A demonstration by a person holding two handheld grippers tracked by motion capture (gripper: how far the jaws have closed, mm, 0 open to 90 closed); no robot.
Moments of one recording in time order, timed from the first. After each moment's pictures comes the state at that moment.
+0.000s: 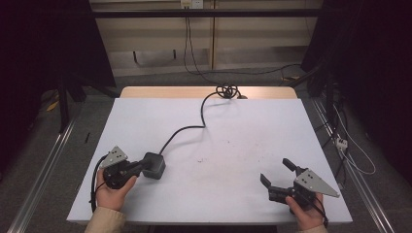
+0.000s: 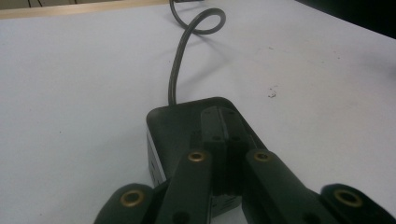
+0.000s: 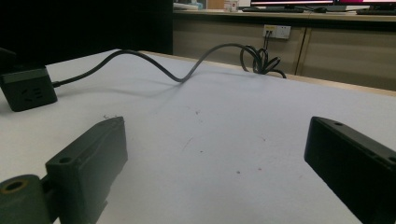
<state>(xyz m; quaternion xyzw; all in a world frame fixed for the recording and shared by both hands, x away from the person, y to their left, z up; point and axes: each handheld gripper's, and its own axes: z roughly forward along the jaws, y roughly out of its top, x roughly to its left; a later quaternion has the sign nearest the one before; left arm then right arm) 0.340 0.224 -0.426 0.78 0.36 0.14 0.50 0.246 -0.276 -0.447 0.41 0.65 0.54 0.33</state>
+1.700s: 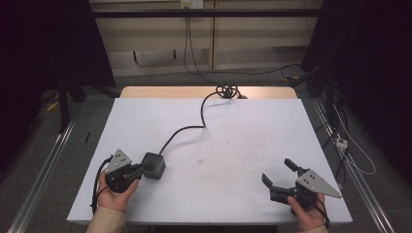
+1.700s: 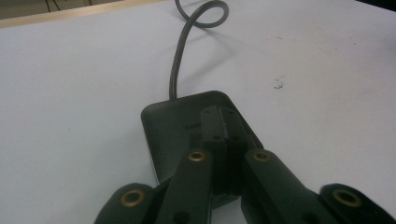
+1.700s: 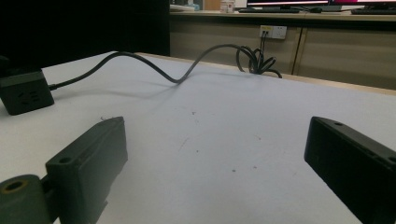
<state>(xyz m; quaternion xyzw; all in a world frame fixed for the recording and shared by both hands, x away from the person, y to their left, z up) 0.329 0.214 -0.423 0.79 0.36 0.18 0.47 0.244 -0.279 -0.447 0.42 0.65 0.54 0.33</state>
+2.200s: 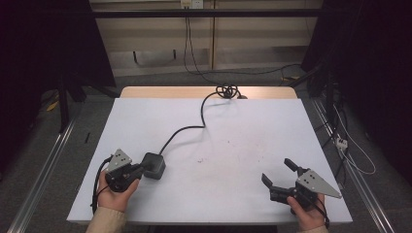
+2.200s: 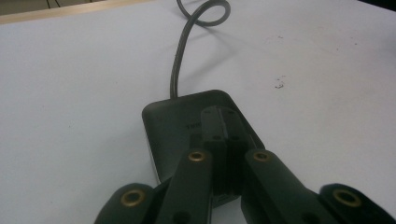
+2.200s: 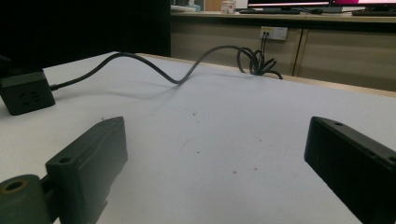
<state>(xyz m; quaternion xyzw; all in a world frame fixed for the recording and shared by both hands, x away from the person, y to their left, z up) 0.330 0.216 -0.424 0.78 0.37 0.17 0.47 0.244 -0.279 -0.446 0.42 0.65 0.54 0.33</state>
